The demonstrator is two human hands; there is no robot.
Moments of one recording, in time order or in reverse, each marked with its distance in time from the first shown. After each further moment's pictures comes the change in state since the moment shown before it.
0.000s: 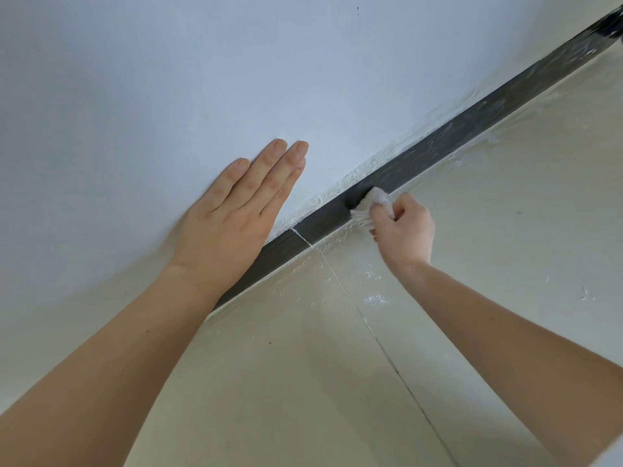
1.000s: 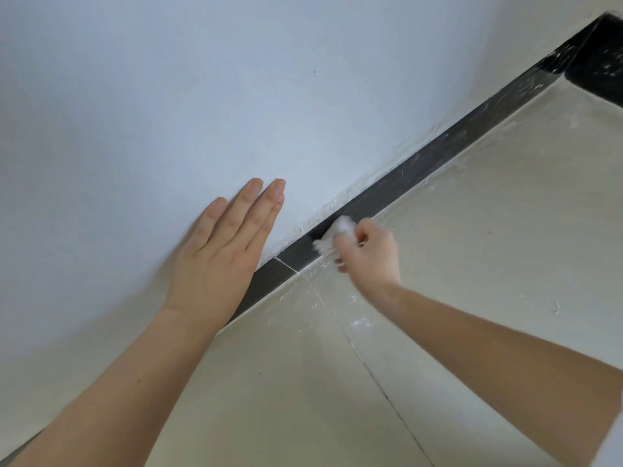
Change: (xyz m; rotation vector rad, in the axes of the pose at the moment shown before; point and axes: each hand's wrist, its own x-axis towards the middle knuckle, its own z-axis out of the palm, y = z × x) left_hand 0.003 0.004 -0.015 -0.175 -0.077 -0.071; right_hand -0.011 -0.016 -0.002 0.146 -0.192 0.040
